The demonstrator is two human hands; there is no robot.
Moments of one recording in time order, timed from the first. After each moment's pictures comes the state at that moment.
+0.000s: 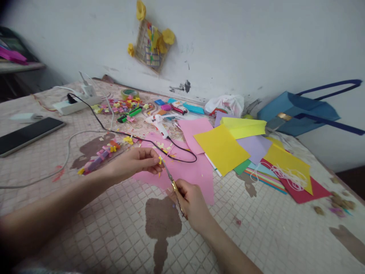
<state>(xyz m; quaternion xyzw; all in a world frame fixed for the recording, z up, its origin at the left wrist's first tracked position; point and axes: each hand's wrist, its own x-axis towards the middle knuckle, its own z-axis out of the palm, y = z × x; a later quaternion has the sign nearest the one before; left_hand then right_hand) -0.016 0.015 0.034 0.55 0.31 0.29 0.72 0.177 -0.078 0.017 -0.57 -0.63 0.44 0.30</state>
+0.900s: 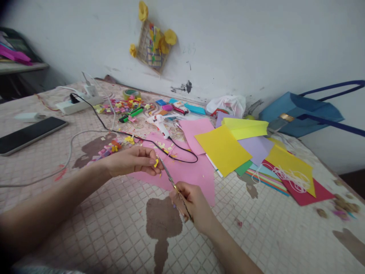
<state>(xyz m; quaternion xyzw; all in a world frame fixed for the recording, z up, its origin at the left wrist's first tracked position) -0.028 0.026 0.042 0.48 0.24 0.23 0.81 0.184 -0.081 0.017 -0.52 -0.58 0.55 0.29</state>
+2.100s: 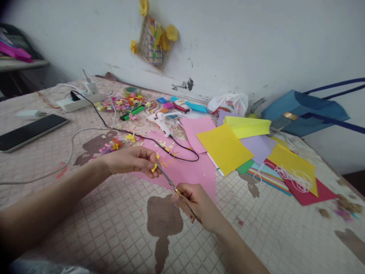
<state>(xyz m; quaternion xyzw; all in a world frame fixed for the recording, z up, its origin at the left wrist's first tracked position) -0.031 0.027 0.038 0.50 0.21 0.17 0.82 0.191 -0.080 0.034 -0.49 -0.64 0.54 0.24</state>
